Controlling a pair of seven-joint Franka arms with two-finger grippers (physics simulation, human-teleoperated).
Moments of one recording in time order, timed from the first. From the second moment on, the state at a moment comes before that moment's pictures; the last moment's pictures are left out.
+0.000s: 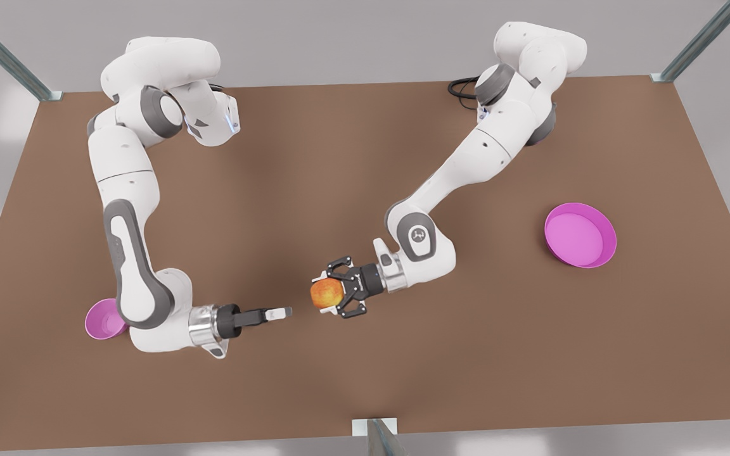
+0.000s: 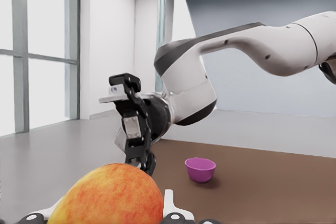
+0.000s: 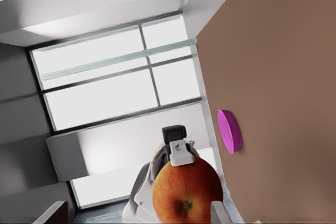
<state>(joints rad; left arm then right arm) -0.37 1.08 -0.54 -1.00 -1.59 2.60 2.19 -0.09 1.00 0.38 -1.11 1.29 1.72 -0.26</state>
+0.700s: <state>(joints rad) -0.37 1.08 -0.53 -1.00 -1.59 2.61 2.32 -0.01 1.00 0.41 -1.17 1.32 1.86 -0.49</state>
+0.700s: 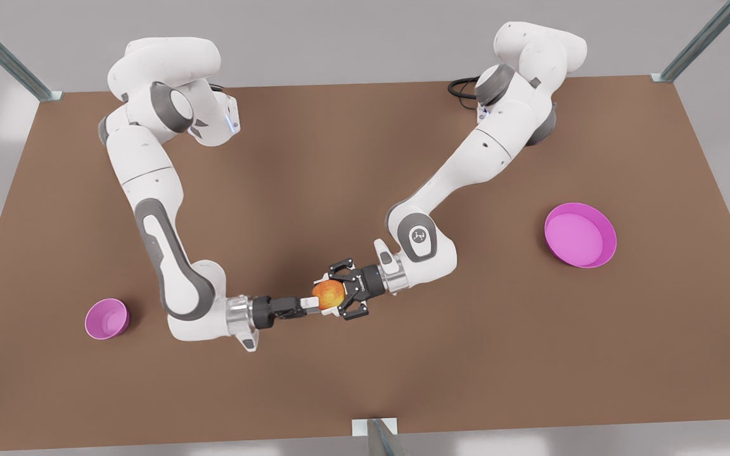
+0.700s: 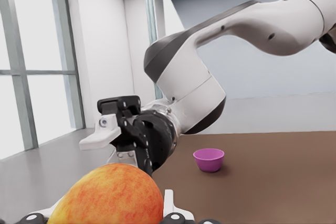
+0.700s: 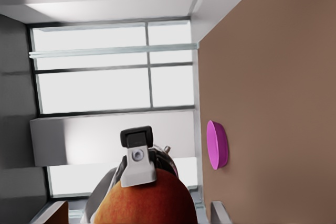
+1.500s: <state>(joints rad) -0.37 1.08 -0.52 -1.00 -1.59 2.61 2.36 0.02 0.96 0.45 -1.25 1.34 1.94 -0.61</state>
